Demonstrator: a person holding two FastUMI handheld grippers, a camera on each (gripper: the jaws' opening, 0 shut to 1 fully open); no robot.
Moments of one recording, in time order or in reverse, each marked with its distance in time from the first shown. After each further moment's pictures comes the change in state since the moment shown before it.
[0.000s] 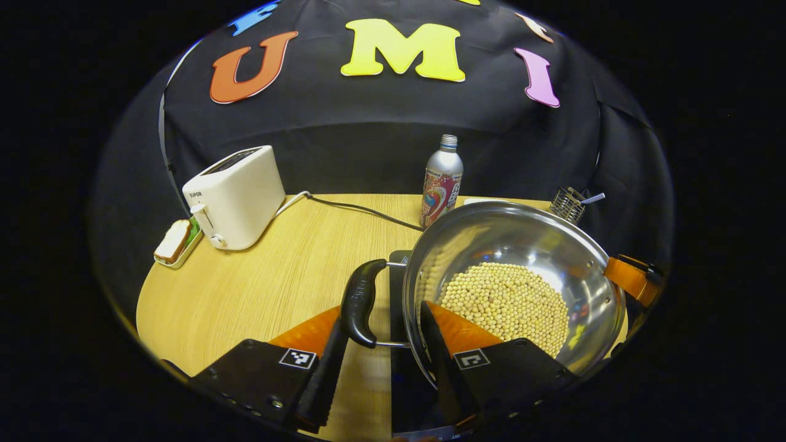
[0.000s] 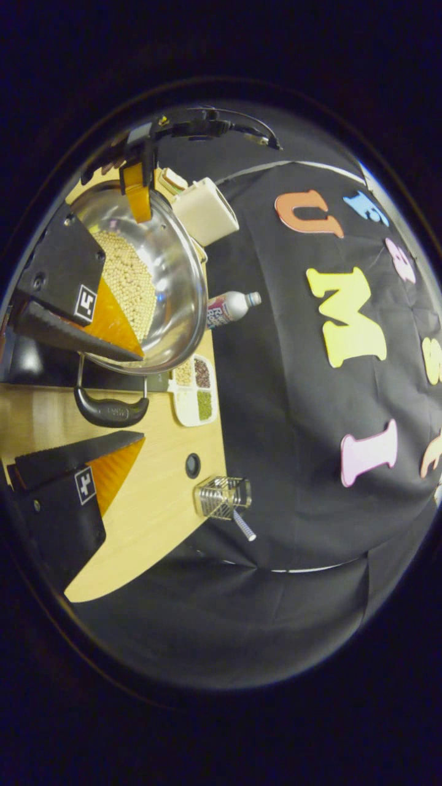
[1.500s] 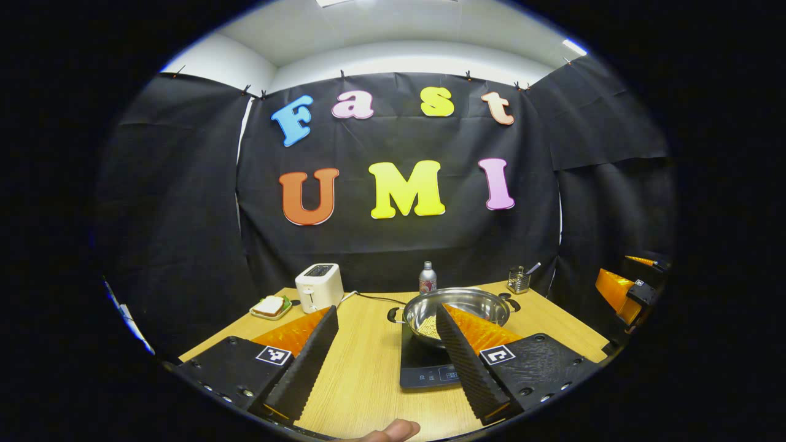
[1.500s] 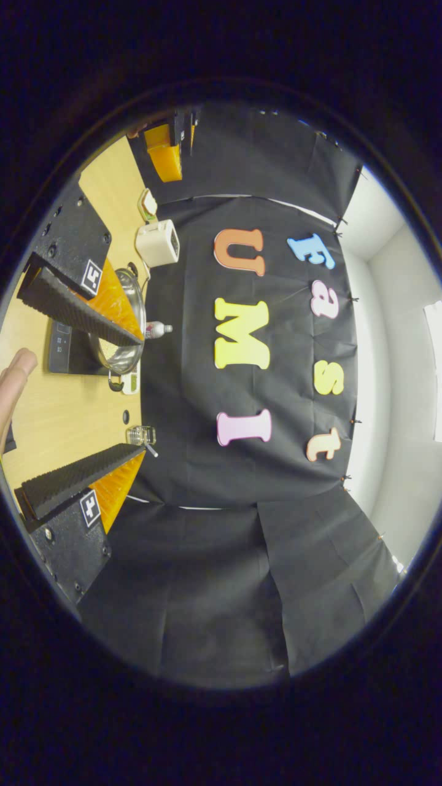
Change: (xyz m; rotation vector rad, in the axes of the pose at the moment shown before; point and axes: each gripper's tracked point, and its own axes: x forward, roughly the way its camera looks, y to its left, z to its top) left arm -0.355 -0.014 0.017 0.077 -0.604 0.124; right arm -0.341 0.010 0.030 -0.080 -0.491 -0.104
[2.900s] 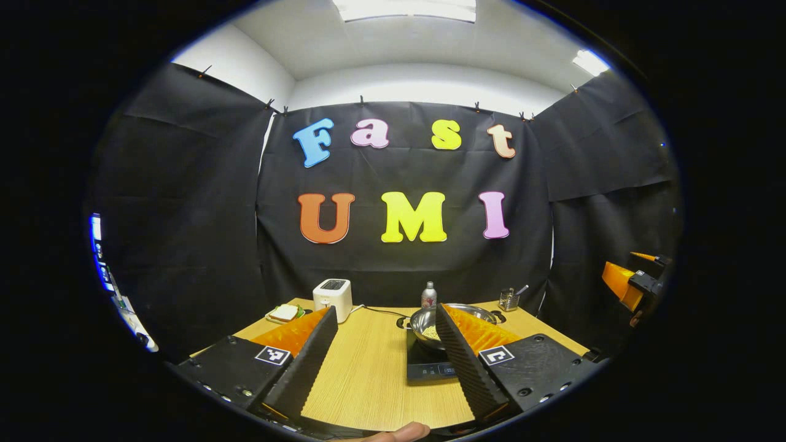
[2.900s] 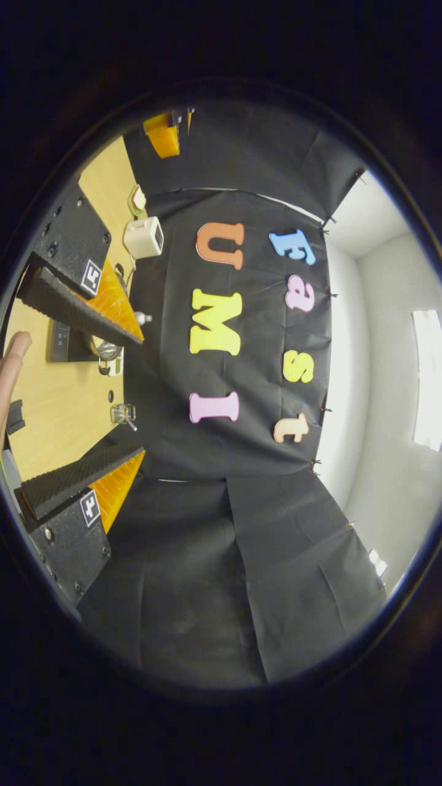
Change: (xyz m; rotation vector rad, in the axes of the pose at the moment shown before) left arm -0.078 0.036 0.024 -0.065 -0.072 -0.002; right arm -0.083 -0.006 0.047 -0.039 -0.083 -0.083
